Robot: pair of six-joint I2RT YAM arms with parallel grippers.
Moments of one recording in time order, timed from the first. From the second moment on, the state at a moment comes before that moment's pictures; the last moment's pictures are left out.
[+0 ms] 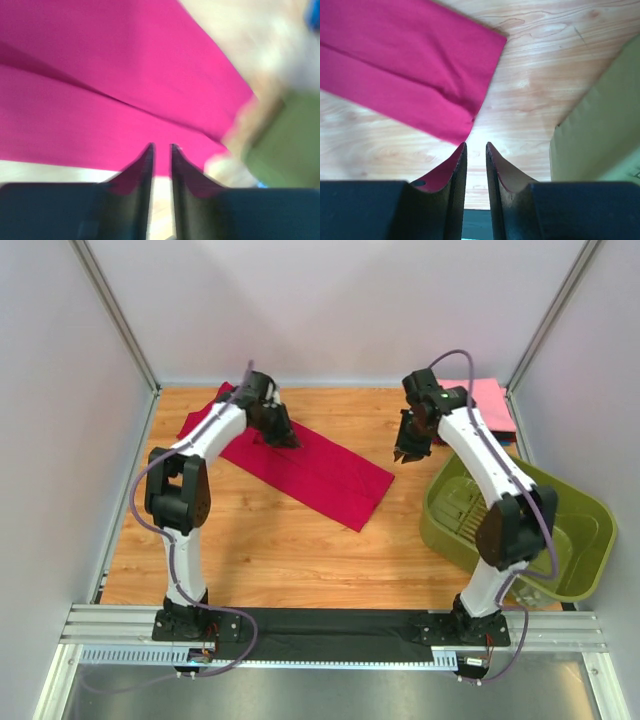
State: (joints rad) left arm -0.23 2.07 1.78 -0.73 0.38 -0.56; right arm 0.34 1.81 1.72 -1.12 0.02 0.57
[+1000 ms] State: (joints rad) left arm -0.81 2.07 1.42 -0.46 0.40 -0.80; right arm 0.29 1.29 1.48 -1.12 -0.21 0.56
